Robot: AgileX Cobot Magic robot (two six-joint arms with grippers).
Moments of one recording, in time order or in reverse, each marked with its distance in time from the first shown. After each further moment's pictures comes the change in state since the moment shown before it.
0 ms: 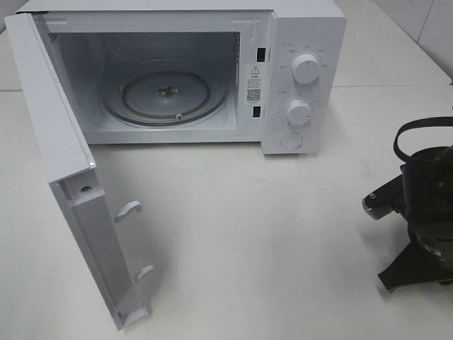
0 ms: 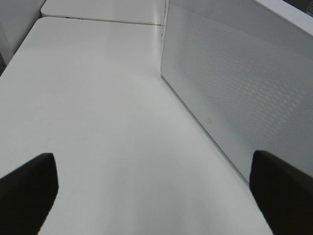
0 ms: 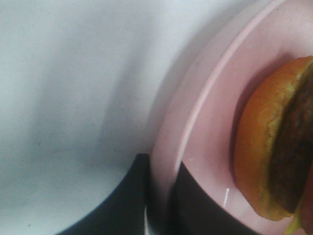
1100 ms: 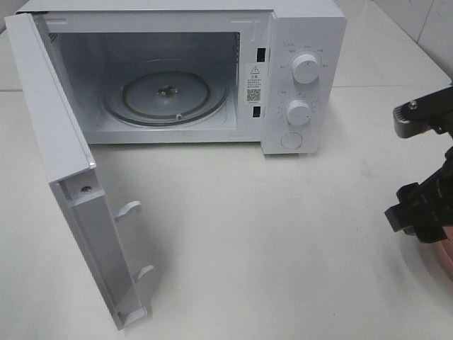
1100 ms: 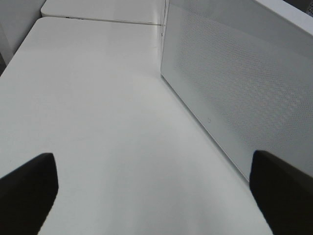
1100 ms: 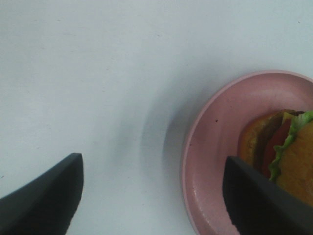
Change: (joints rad) left arm 0.000 0.000 0.000 0.000 0.000 0.000; right arm -0.006 -0.593 -0.055 0.471 0.024 -0.533
